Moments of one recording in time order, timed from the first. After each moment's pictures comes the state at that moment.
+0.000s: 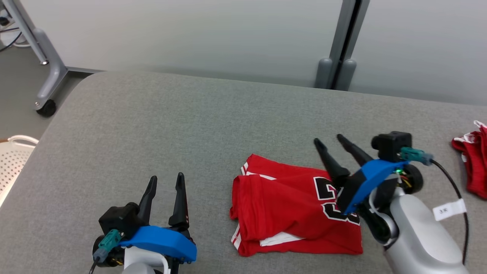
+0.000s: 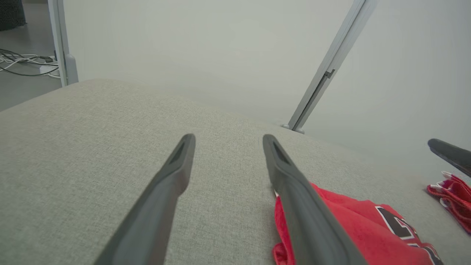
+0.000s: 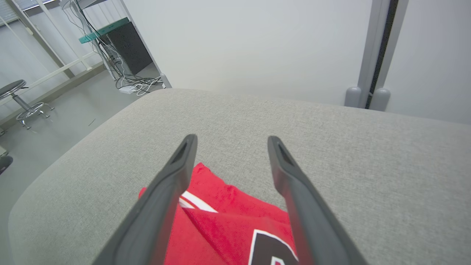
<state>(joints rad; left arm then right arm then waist) -0.17 0.26 -0.54 0.21 -0.73 0.21 -0.26 -0.47 -0.14 0.30 0.50 0.49 0.13 0.07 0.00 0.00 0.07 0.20</state>
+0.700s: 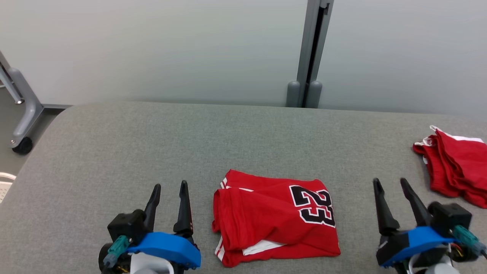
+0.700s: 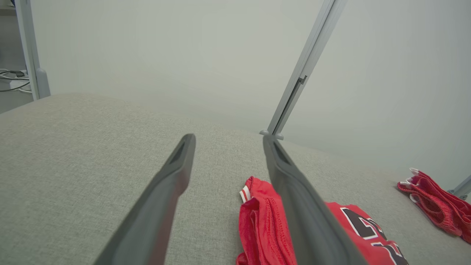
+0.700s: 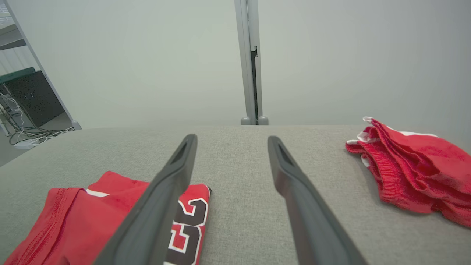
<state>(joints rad) -0.15 0.19 -0.49 0.29 -0.65 0.18 -0.26 -0.12 -0.06 -0.04 0.31 0.19 0.13 -0.16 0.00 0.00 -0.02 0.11</state>
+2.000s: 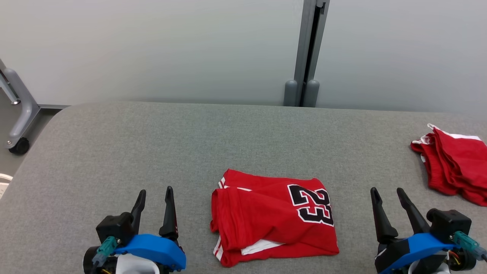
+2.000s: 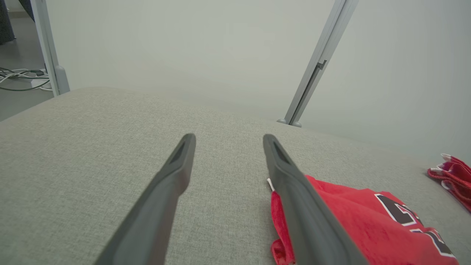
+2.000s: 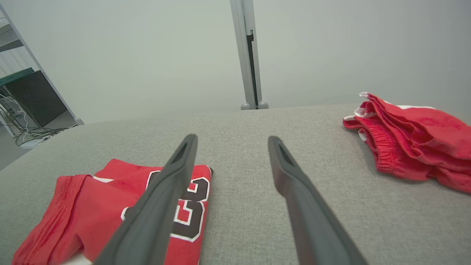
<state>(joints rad) -0.13 0.19 -0.40 0.36 -0.57 0.12 -0.24 -0.05 -0.05 -0.05 0.25 0.23 0.13 -0.11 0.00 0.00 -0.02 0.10</state>
